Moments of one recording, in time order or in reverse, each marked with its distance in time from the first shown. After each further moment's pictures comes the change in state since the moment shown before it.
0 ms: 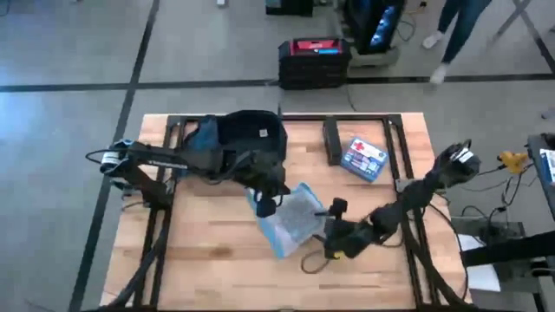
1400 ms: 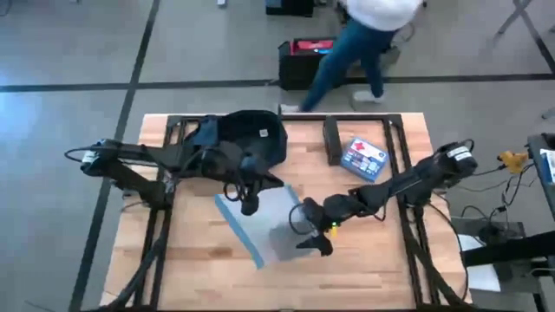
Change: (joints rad) left arm -0.037 -0.185 0.006 0.071 -0.102 0.030; right arm -0.279 0.081 0.061 0.366 -0.787 -0.037
